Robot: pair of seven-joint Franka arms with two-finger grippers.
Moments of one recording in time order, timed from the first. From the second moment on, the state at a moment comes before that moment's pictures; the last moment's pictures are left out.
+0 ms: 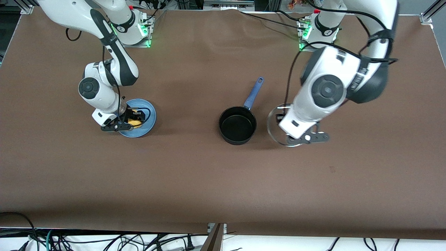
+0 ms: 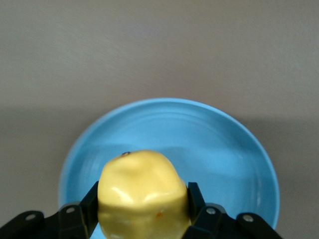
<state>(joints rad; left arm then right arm) -0.35 0.49 -0.01 -1.34 0.00 1.62 -0.42 0.12 0.34 0.10 -2.20 0.01 2.50 0.17</state>
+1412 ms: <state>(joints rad) 0.05 0.50 -0.03 -1.94 0.15 2.29 0.15 0.65 0.83 0.16 -1.21 0.01 2.17 1.08</state>
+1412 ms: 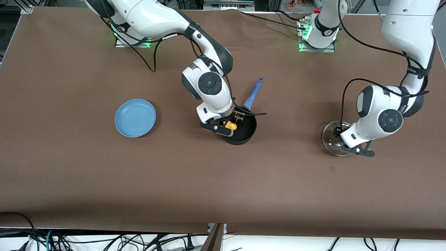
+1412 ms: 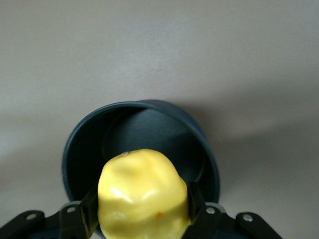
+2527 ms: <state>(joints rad) 0.04 0.32 -0.14 -1.77 0.15 1.92 0.15 0.70 0.92 0.15 -1.21 -0.04 2.31 1.09</state>
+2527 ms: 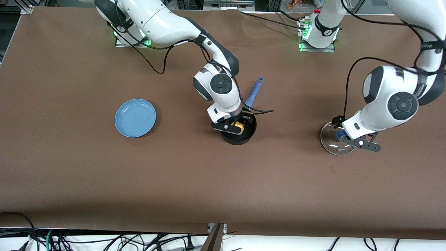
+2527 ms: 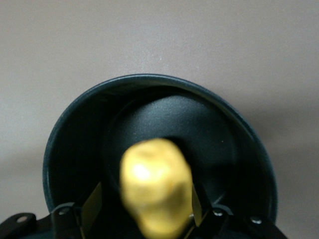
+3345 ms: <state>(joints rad) 0.02 0.12 -0.09 -1.52 0.02 1.49 0.14 0.62 0.71 0.13 -1.16 -0.04 1.98 1.04</state>
